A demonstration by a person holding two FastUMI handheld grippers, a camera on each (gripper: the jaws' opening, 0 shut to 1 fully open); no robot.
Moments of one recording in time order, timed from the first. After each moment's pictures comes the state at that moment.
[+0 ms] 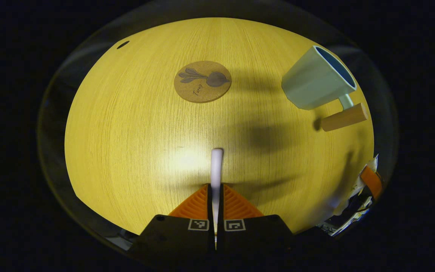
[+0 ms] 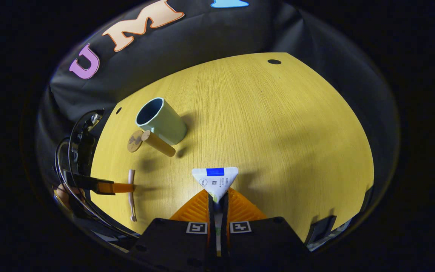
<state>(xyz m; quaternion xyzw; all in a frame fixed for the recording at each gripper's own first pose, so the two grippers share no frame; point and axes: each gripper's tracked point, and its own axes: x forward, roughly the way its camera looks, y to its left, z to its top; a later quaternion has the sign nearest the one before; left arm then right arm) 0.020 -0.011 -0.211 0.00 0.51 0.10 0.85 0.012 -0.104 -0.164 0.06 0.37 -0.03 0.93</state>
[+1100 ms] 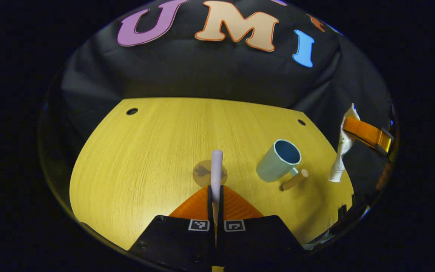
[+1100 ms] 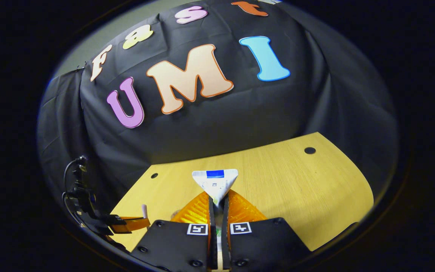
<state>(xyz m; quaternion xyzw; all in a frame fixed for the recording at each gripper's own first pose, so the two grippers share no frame) 0.094 0.007 -0.039 0.04 0.19 -0.01 0.98 0.106 0.014 0.033 0.05 0.05 0.06 1.00</state>
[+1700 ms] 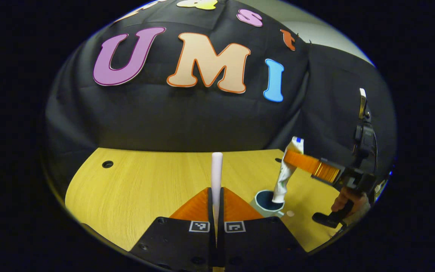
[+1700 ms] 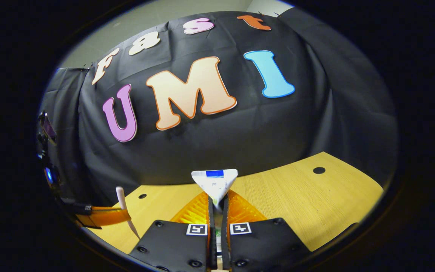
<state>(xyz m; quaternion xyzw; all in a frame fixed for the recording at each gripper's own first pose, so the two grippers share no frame) 0.154 -0.033 0.045 0.06 0.00 -0.12 0.99 0.180 0.022 0.012 0.03 -0.06 0.02 1.00</state>
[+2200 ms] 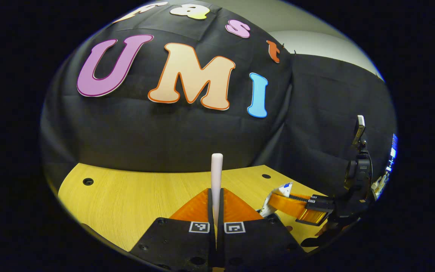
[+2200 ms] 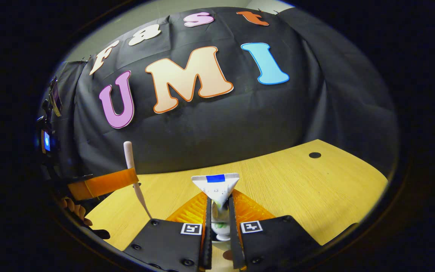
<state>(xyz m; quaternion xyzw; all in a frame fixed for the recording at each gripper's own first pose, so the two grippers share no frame) 0.180 -0.060 0.072 0.07 -0.06 -0.19 0.98 0.165 0.033 -0.040 0.04 -0.03 0.01 1.00</state>
